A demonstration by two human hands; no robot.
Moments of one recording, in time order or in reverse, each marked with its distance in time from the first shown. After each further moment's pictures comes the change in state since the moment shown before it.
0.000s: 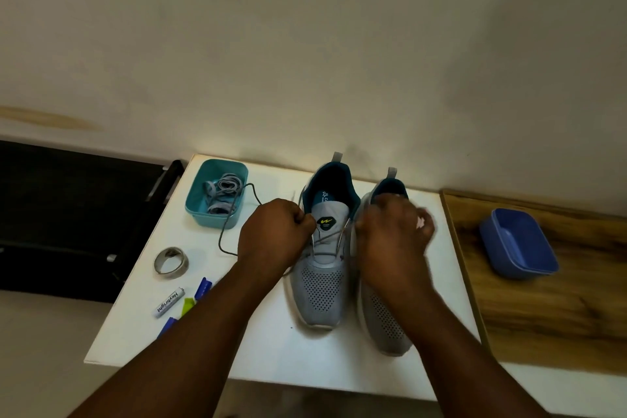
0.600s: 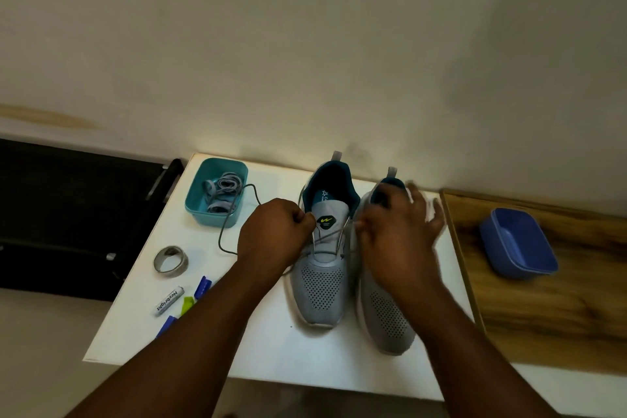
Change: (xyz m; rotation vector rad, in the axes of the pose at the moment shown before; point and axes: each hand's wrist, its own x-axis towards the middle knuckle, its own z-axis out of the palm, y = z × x) left_hand 0.000 -0.002 0.002 -0.016 0.006 -0.006; right_hand 0.005 0.004 -0.011 0.059 0.044 -0.038
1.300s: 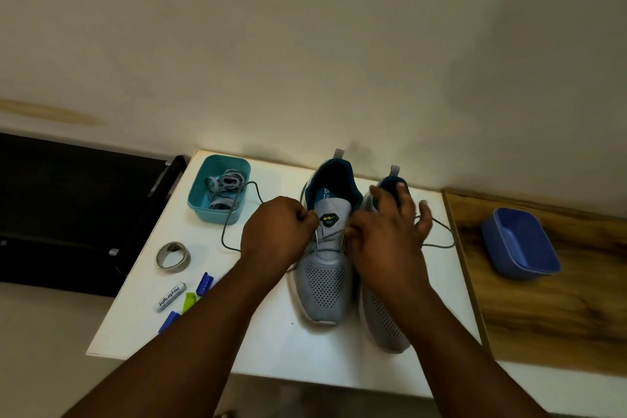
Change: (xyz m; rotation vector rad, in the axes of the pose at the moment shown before) left_hand -0.001 0.001 0.002 0.012 -0.016 -0.023; right_hand -0.005 -0.011 0.013 0.026 -0.005 -0.044
